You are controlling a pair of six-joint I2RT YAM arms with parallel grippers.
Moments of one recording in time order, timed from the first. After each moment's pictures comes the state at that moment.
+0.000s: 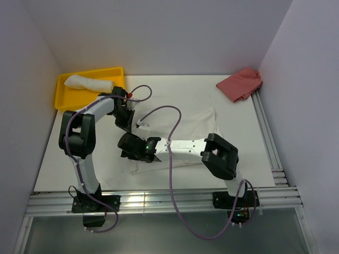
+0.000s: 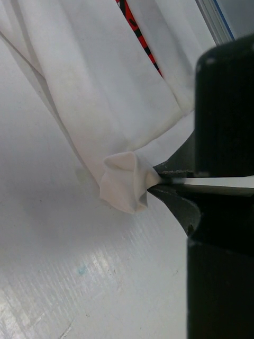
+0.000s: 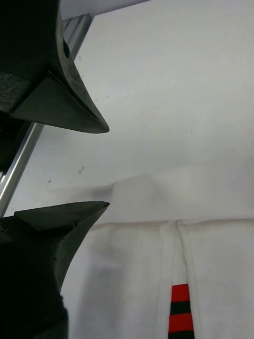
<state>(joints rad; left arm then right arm) -0.22 1.96 1.41 -0.80 0.29 0.14 1.21 1.98 1.43 -0.34 0.36 1.26</state>
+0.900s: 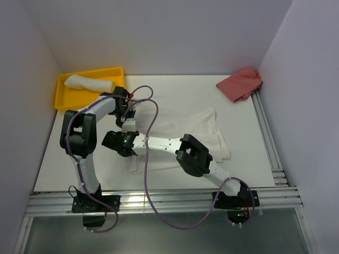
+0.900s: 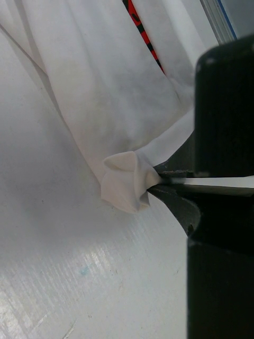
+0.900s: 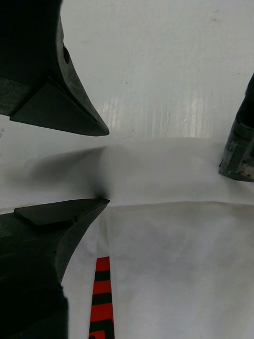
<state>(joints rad) -0.24 1.97 1.42 -0.81 0.26 0.13 1.20 2.37 2.03 -0.80 0.60 1.07</state>
